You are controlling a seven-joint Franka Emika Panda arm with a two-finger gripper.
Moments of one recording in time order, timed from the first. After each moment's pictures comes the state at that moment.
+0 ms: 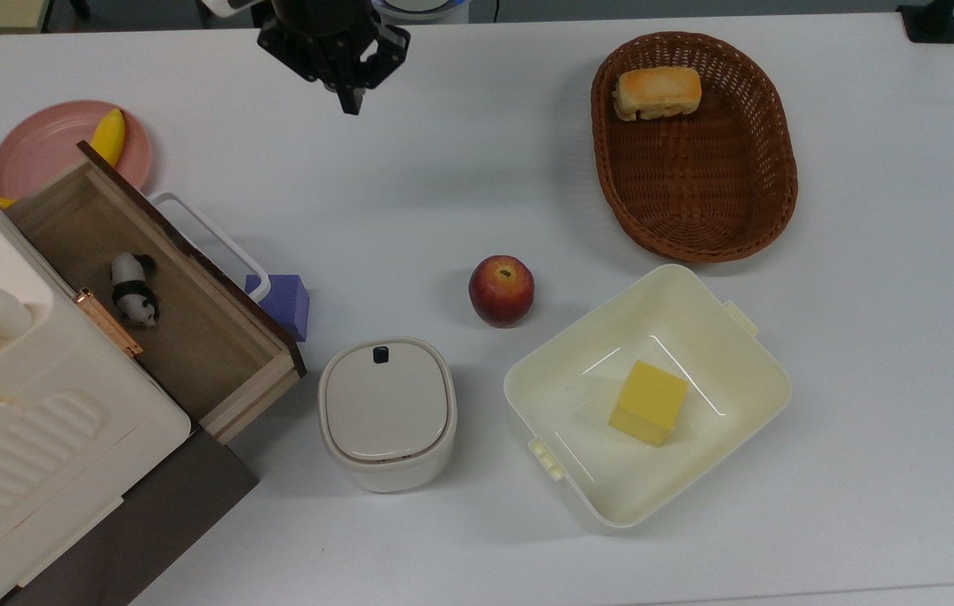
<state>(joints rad) -0.04 0.13 -0.01 -1.55 0.05 1.66 0.12</state>
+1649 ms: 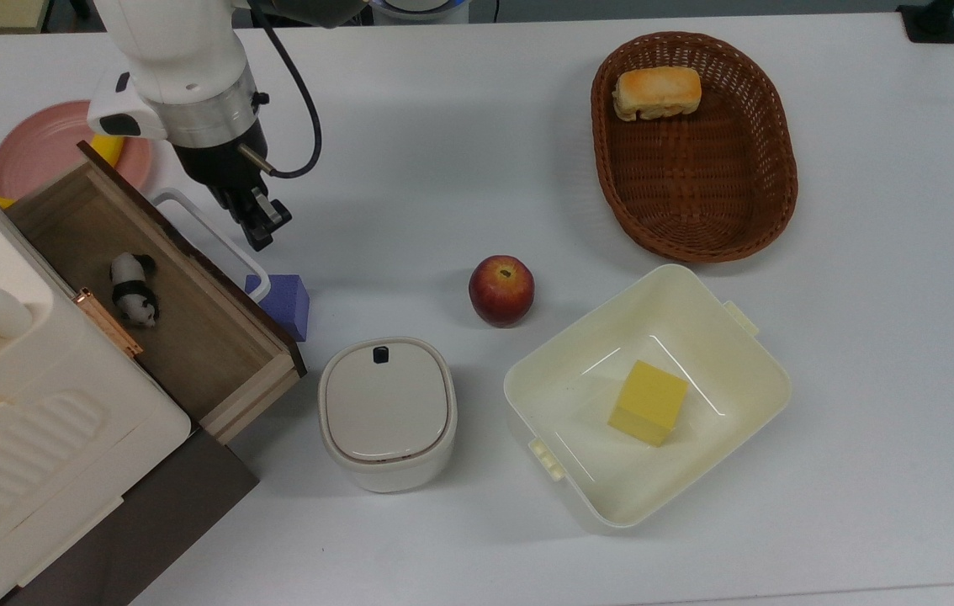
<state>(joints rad) -0.10 0.31 -0.11 -1.63 0.08 2.08 0.54</state>
